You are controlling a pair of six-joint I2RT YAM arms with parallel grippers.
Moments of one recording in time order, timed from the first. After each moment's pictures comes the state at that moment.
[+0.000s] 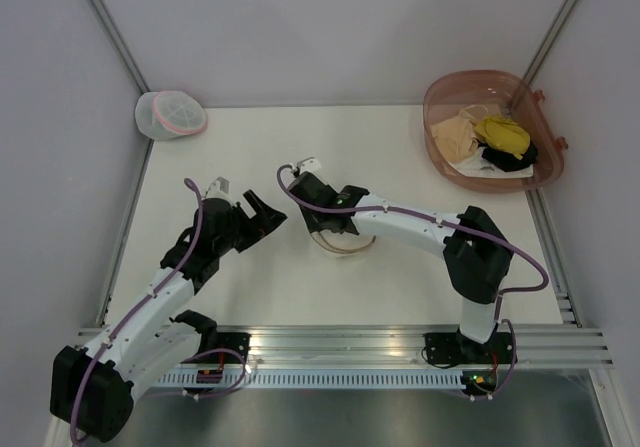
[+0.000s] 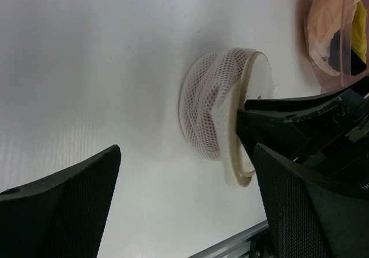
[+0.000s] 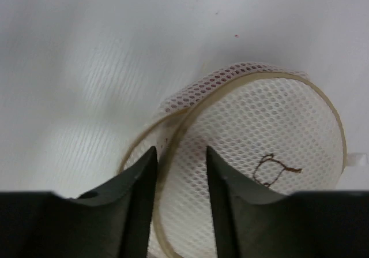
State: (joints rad) left arm -0.40 0.86 0.53 -0.20 0.06 -0.90; right arm 0.96 1.85 1.44 -0.52 0.37 0.39
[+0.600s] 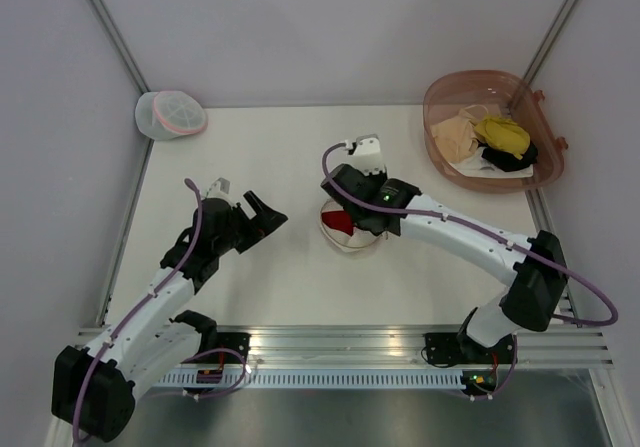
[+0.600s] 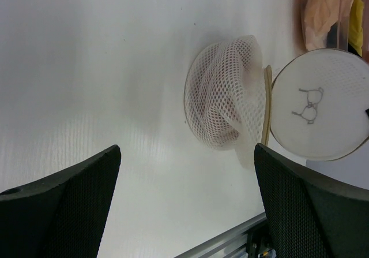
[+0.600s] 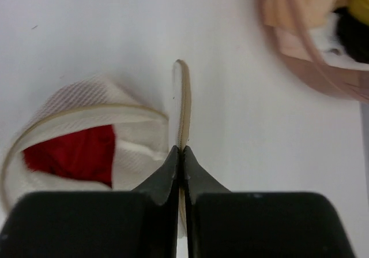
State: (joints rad) left arm -0.37 0.86 0.52 -0.20 0.11 -0.90; right arm 0.94 1.57 1.37 -0.77 0.84 0.51
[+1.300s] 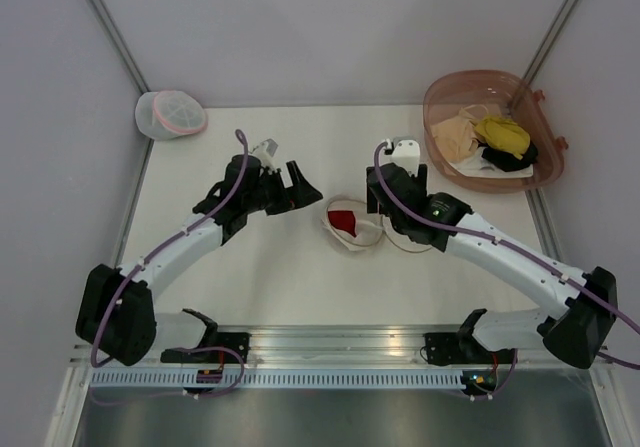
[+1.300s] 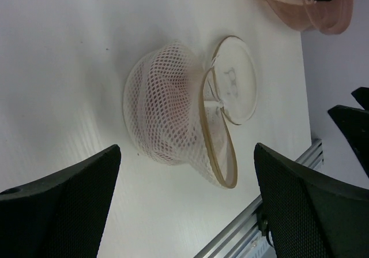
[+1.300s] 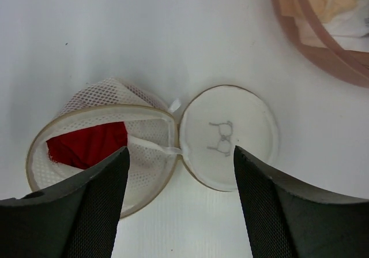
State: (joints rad) left arm -0.44 1.27 0.82 -0.07 0.30 -0.69; right arm 0.82 1.27 1.15 -0.63 0.69 0.51
